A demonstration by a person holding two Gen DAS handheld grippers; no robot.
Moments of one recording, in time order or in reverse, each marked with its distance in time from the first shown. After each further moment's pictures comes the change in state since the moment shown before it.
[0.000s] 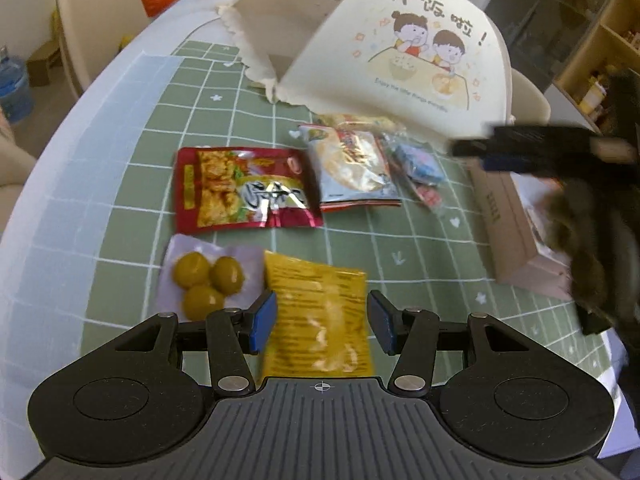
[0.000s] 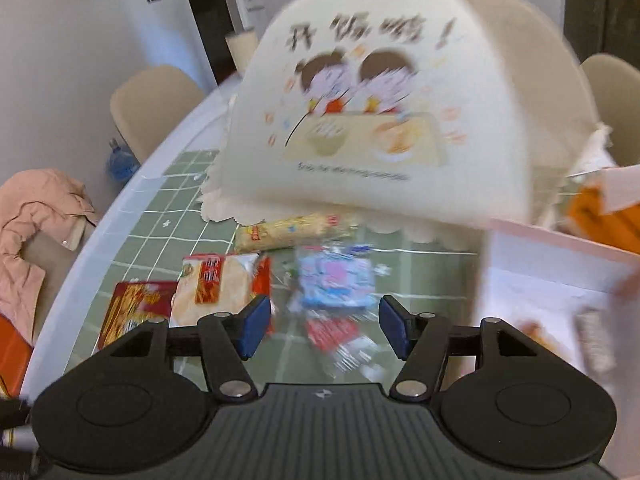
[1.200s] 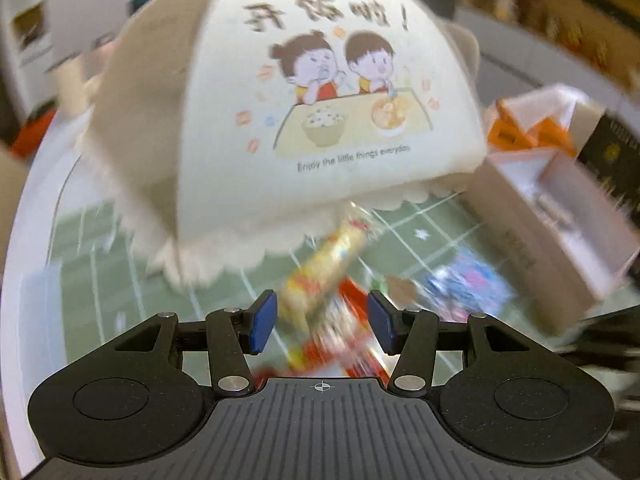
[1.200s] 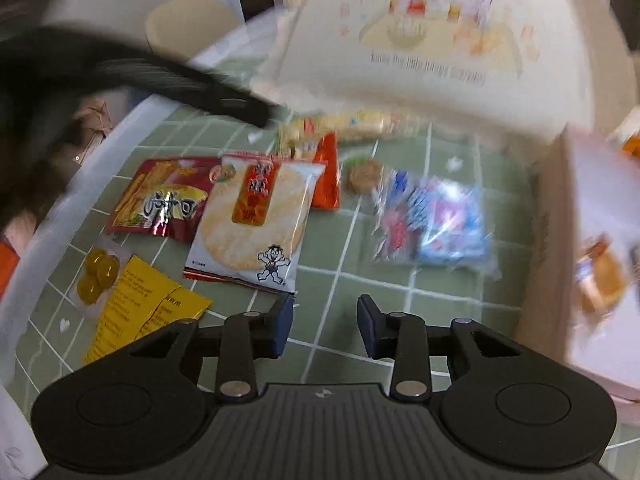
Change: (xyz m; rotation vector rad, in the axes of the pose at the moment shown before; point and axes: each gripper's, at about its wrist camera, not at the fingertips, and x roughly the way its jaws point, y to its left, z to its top) left arm 0.121 -0.057 0.149 0.554 -0.011 -0.048; right arm -0.030 0.034 -0.098 -0.193 0.028 -0.033
